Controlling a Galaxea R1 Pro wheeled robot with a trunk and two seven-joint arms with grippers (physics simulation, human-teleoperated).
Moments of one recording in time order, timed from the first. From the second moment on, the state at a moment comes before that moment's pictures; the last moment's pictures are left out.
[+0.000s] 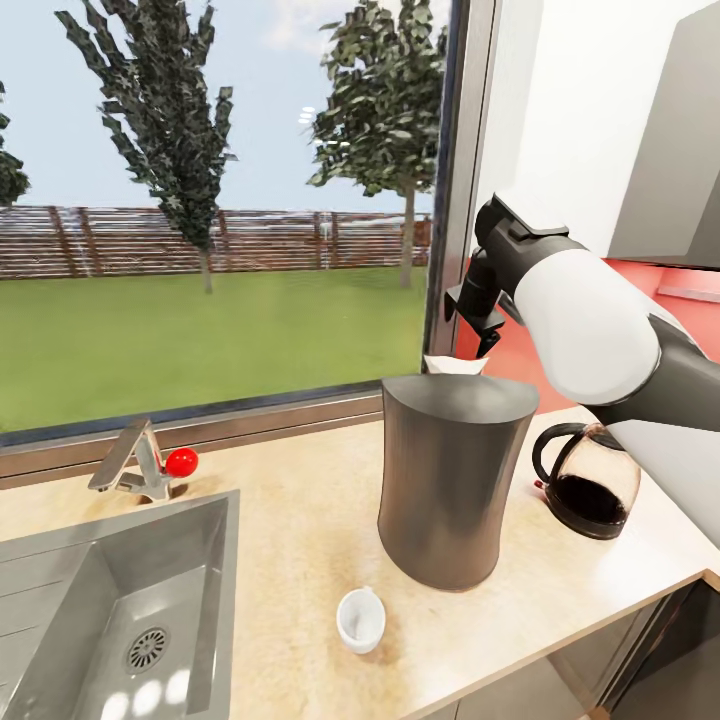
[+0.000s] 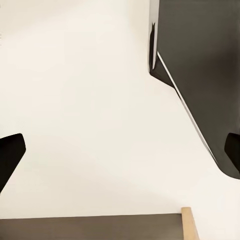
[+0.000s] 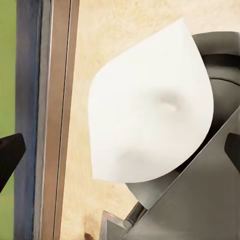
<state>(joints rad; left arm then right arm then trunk) 0.07 0.05 0.01 0.04 -0.02 0.00 0.13 -1.84 0.15 -0.45 -0.23 -1.03 0.36 -1.44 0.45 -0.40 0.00</state>
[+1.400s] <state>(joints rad) 0.07 0.05 0.01 0.04 -0.02 0.00 0.14 -1.84 0.15 -0.45 -0.24 -1.03 0.36 -1.44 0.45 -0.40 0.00</state>
